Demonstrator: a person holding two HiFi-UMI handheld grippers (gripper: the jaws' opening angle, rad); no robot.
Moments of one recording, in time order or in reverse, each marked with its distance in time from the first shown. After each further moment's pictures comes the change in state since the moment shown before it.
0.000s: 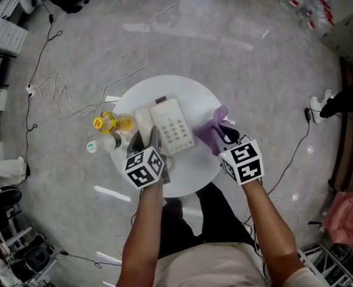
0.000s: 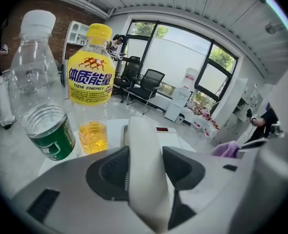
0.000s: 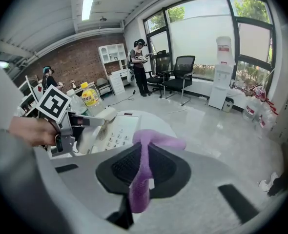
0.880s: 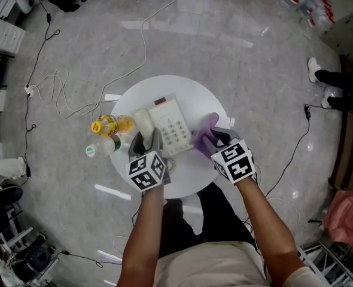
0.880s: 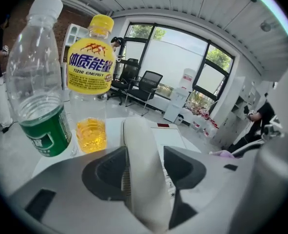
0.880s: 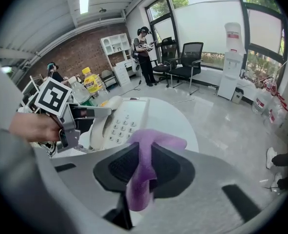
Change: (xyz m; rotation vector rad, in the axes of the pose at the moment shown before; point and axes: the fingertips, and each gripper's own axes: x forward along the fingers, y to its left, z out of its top) left arm 0.012 0.003 -0.013 0.027 -0.032 -0.012; right arm 0.034 0.020 -0.035 -0.010 0.122 0.091
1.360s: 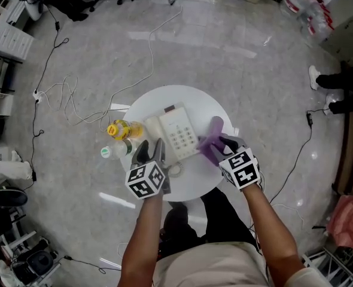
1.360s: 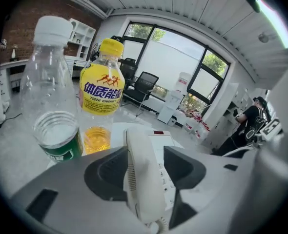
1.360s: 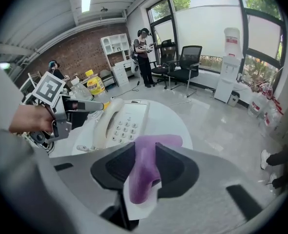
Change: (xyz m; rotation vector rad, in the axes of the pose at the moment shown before) left arm -0.038 0.005 0.020 -0.015 0.008 -0.087; right arm -0.027 0.008 0.002 -0.010 -0.001 -0.037
